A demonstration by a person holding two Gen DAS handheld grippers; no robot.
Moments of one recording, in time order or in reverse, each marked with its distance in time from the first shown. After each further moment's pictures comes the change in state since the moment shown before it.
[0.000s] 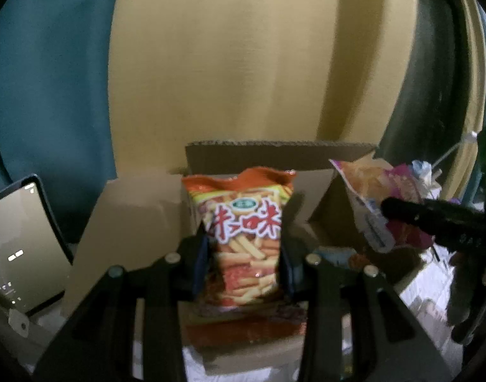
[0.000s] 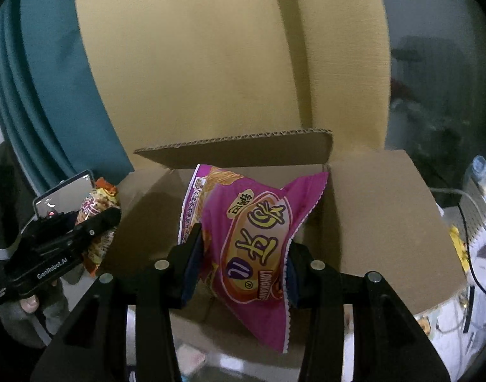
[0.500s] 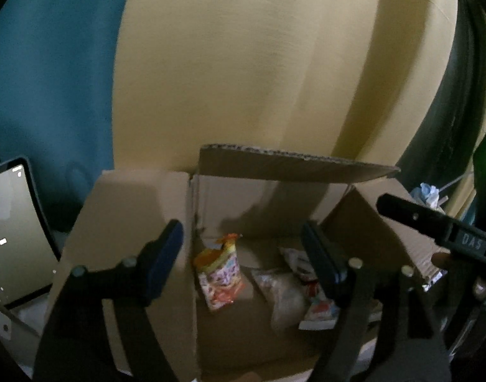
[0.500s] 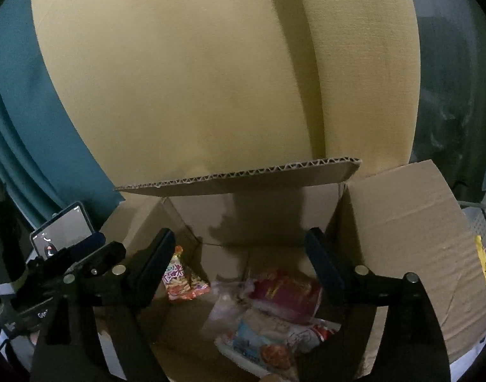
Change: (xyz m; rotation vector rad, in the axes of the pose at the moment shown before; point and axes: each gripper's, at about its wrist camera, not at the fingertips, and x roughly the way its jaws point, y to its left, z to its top) left arm 0.019 0.019 0.007 -0.108 0.025 -0.010; right arm 0.040 -0.007 0.034 0.092 0.012 0.017
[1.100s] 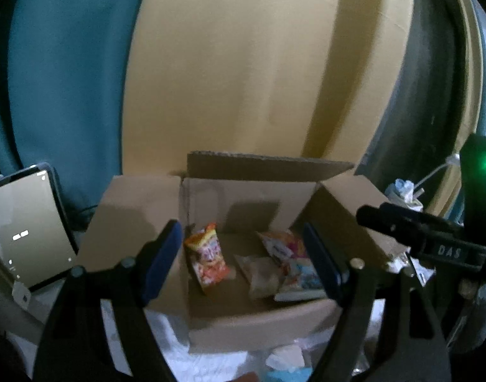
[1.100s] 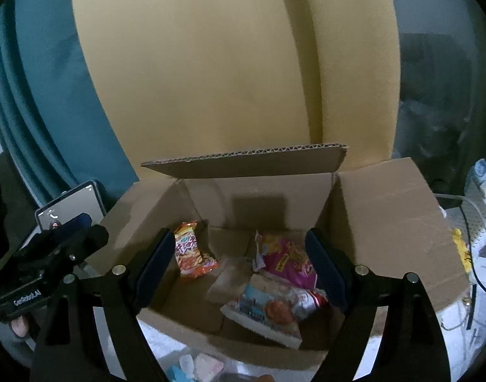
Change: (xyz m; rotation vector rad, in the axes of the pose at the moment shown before) left arm -0.071 -0.027 -0.021 0.047 -0.068 -0.033; right arm -0.053 0.023 -0.026 -0.073 -0.017 -0.026
